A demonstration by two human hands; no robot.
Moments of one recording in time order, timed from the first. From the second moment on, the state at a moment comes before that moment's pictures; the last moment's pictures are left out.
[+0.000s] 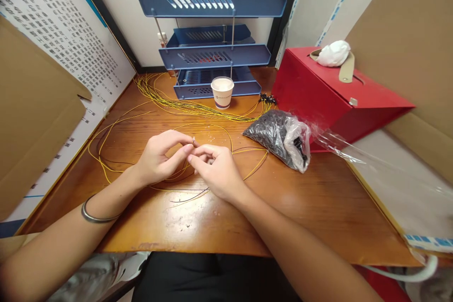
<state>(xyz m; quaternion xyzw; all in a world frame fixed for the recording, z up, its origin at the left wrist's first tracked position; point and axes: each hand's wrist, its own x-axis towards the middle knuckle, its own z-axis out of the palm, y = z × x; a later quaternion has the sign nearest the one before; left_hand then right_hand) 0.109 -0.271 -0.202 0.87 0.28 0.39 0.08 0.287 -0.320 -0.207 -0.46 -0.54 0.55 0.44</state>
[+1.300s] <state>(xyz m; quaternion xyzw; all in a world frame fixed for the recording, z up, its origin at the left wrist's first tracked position) 0.114 -0.270 -0.207 0.88 0.26 0.40 0.03 0.293 -0.315 -0.210 -0.48 -0.53 0.42 0.55</state>
